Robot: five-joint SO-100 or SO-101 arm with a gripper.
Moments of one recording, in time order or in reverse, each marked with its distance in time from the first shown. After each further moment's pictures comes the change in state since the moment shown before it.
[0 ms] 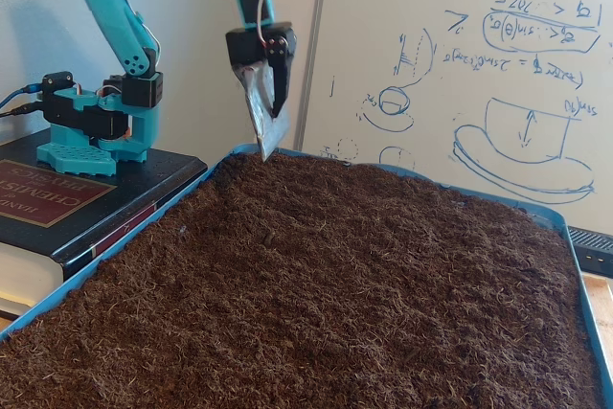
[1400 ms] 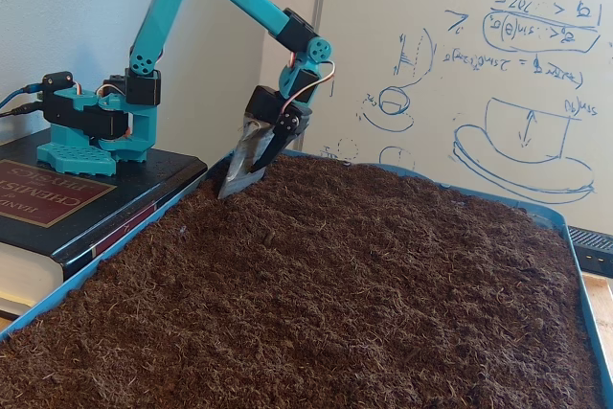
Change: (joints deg) arm -10.7 -48.3 -22.4 9.0 21.0
